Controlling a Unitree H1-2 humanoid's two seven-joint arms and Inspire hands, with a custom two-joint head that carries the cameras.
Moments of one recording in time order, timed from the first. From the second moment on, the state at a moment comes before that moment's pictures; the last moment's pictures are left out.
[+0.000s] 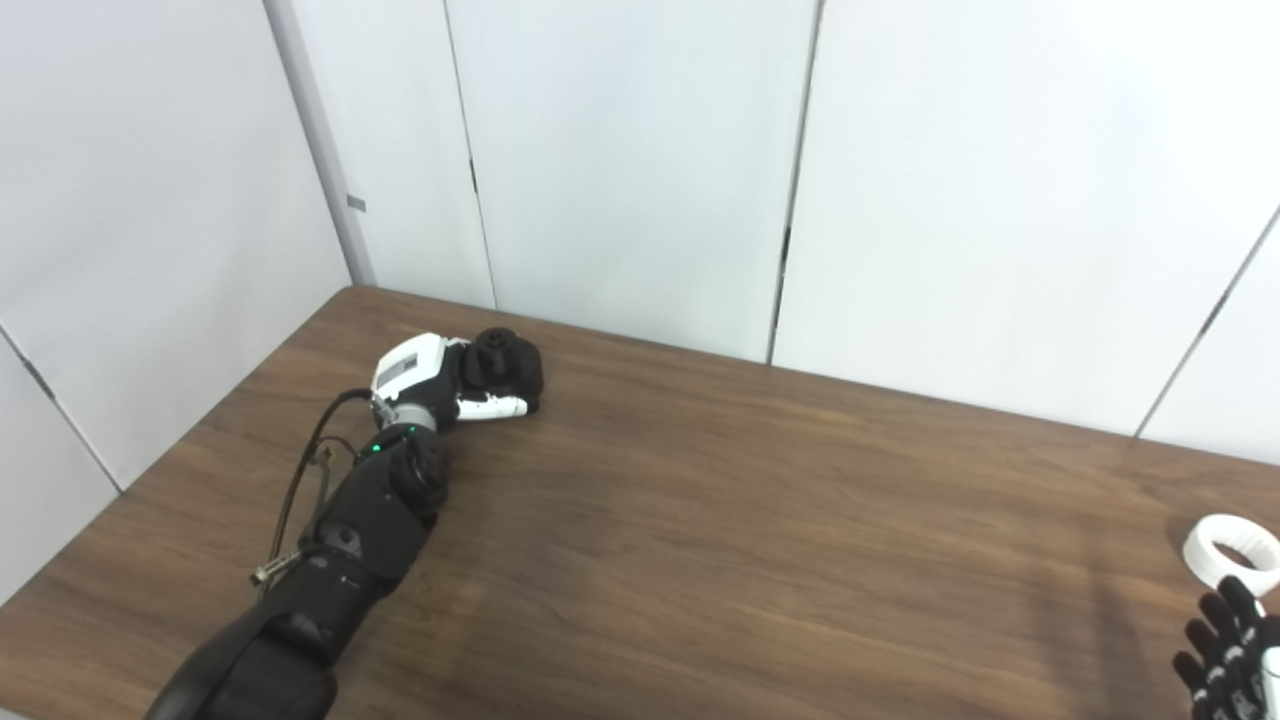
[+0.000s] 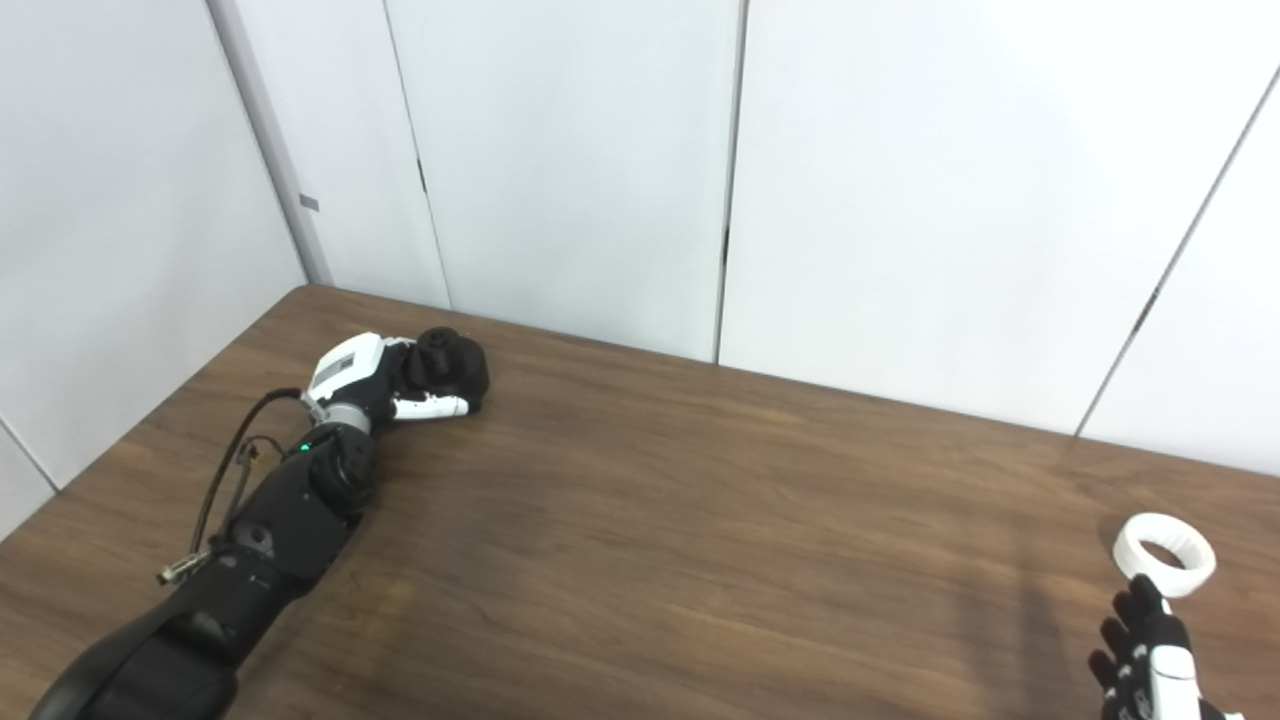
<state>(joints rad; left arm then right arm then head) -0.57 0.49 -0.14 0.70 0.55 0.29 0.17 0.18 -0.16 -0.09 -0.56 0.21 0.47 -0.06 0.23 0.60</state>
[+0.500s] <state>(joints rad) -0.58 0.48 -0.15 0.72 0.54 0.26 0.19 0.19 -0.16 -0.07 -0.57 0.23 0.47 -0.08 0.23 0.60</state>
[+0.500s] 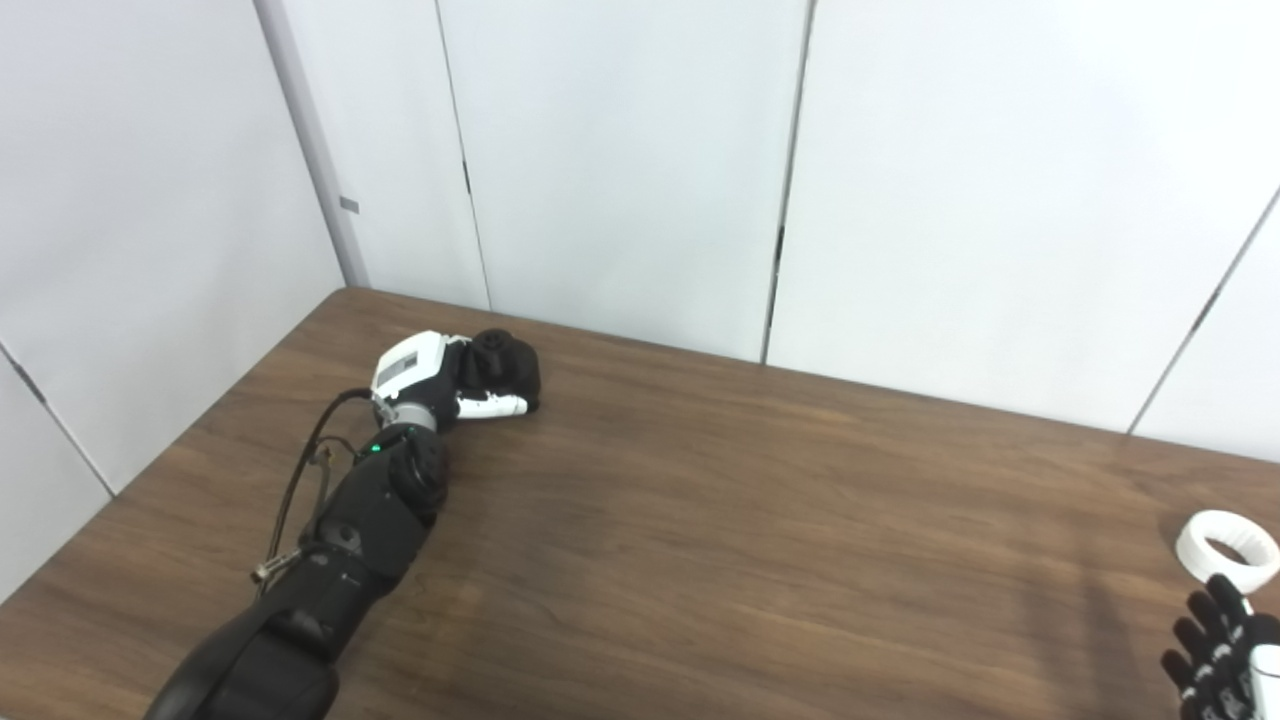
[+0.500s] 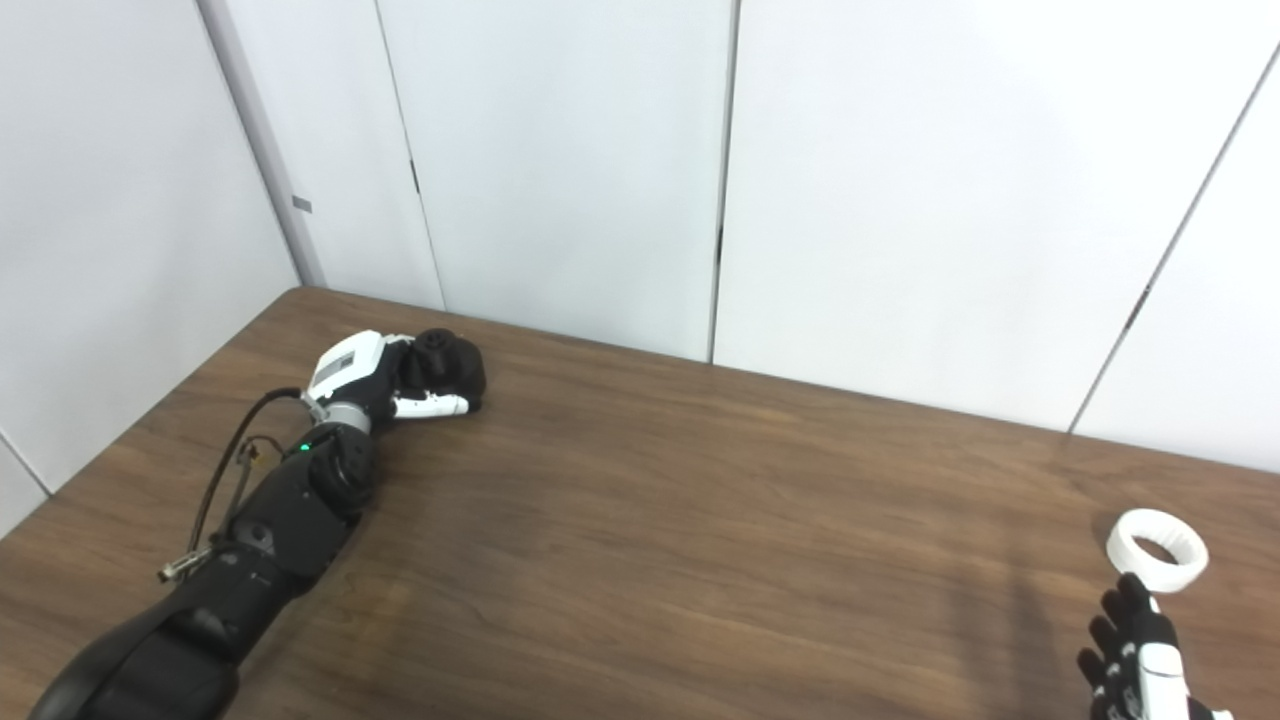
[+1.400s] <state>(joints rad) -0.59 0.45 -0.10 0.77 0.49 0.18 0.32 0.19 -0.19 -0.06 -0.57 0.23 0.47 -0.11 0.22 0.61</state>
